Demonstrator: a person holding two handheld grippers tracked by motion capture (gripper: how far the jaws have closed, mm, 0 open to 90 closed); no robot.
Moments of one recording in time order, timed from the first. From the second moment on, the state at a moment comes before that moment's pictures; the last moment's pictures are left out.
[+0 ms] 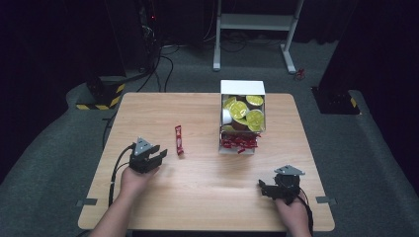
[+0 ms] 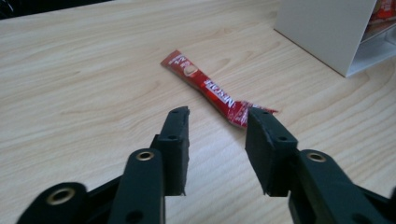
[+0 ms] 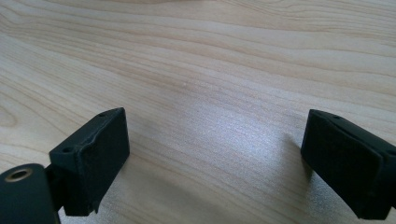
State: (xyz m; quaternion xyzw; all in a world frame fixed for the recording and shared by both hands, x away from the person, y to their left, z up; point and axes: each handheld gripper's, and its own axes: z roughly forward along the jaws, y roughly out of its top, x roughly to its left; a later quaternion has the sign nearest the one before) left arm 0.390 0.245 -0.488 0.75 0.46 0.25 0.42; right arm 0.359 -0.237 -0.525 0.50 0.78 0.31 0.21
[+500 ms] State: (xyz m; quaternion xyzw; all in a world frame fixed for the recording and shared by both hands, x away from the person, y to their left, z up) left arm 0.351 0.297 -0.502 0.76 0.48 0.22 0.37; right arm 0.359 -0.237 -0.525 0.50 0.78 0.31 0.21
